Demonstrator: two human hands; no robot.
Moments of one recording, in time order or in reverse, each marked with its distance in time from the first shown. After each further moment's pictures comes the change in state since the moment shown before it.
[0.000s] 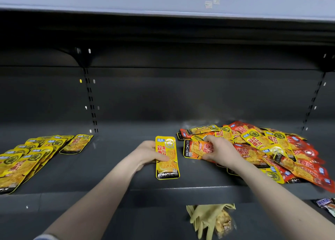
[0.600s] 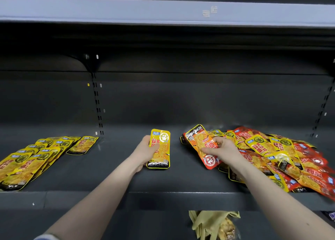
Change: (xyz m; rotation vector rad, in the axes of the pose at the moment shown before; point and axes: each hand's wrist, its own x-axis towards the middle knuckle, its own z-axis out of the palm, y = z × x) left_hand 0.005 -0.002 -0.005 0.023 0.309 0.094; right_hand 0.006 0.002 -0.003 0.816 0.000 0.185
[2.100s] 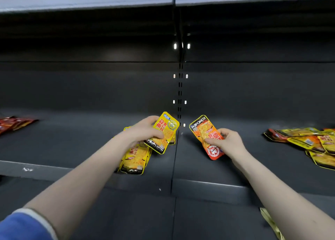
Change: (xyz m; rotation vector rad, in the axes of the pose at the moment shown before) left_hand -0.028 -0.023 -0.296 0.267 -0.098 -0.021; right_hand -0.001 -0.104 0.267 0.074 0.012 -0.050
